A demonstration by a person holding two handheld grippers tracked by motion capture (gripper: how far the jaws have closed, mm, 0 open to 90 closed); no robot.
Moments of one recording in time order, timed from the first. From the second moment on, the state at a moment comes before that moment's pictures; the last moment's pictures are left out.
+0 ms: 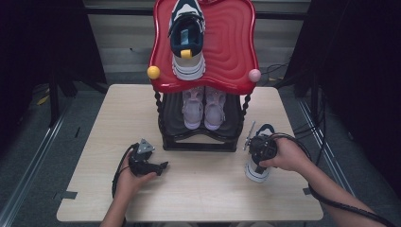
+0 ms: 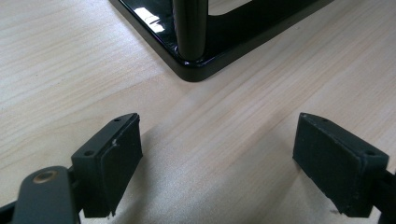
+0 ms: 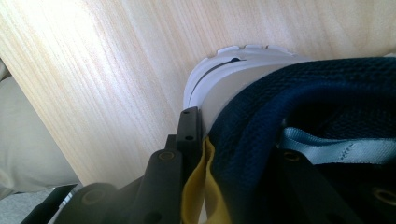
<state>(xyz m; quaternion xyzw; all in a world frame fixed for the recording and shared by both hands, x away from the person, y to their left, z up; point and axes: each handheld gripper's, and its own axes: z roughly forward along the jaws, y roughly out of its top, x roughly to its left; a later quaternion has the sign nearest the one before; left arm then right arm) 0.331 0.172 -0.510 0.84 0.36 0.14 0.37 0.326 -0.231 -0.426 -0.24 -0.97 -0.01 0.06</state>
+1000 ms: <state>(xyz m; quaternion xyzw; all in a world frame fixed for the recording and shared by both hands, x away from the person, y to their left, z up) 0.331 0.173 -0.510 0.85 0.36 0.15 0.37 0.326 -0.245 -0.424 -0.24 -0.97 -0.04 0.07</state>
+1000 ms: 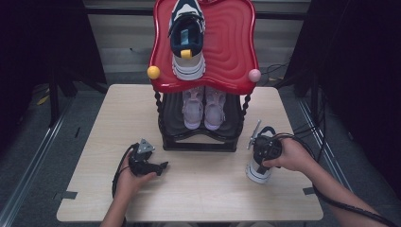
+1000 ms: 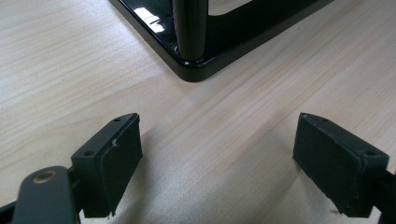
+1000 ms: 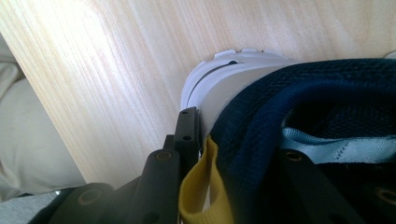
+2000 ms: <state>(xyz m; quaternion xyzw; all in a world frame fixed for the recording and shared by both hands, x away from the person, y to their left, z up) 0.331 0.173 -0.510 0.85 0.36 0.15 0.37 0.321 -0.247 -0.407 -0.22 -0.97 -0.04 0.08</state>
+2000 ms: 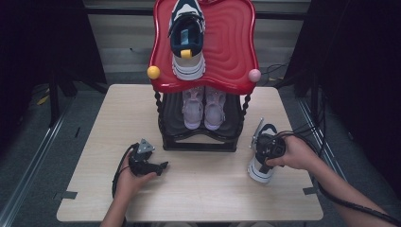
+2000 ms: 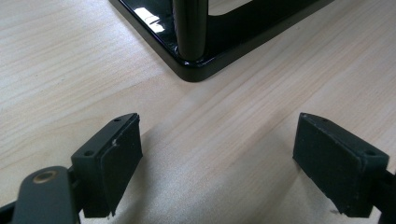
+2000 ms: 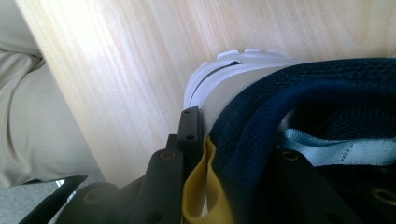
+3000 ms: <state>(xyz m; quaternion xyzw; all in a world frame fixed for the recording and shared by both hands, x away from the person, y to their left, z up) 0.331 0.173 -0.509 0.84 0.36 0.15 0.37 0.326 -0.249 -0.290 -0.19 -0.98 -0.03 0.04</state>
